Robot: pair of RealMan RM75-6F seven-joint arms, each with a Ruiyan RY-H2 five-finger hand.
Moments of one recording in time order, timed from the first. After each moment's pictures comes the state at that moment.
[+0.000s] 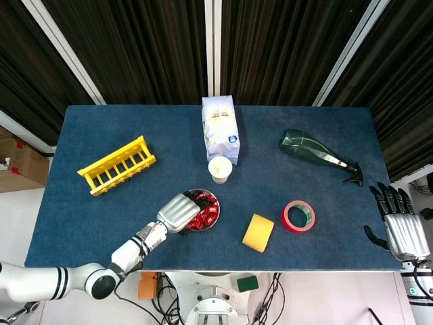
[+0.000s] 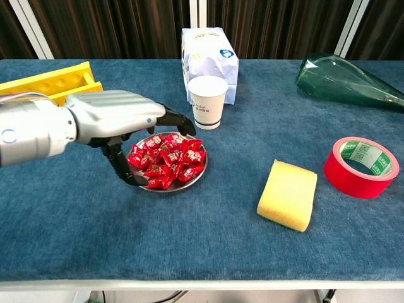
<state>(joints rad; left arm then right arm) -0.76 -1.51 -0.16 -1.78 1.08 0.79 0.67 0.09 -1.11 0.05 -1.60 -1.51 1.45 -0.06</state>
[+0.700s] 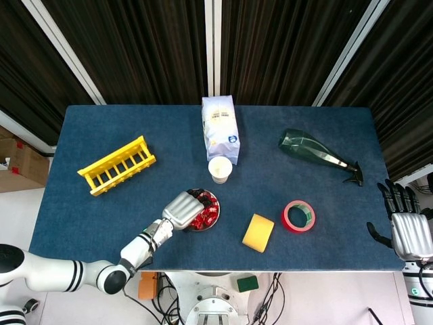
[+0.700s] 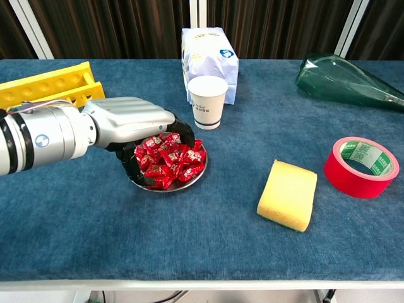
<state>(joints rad) -0.87 -1.56 -0.09 -1.73 0.95 0.87 0.72 0.07 -1.14 0.08 -1.60 -1.49 1.51 -0.02</state>
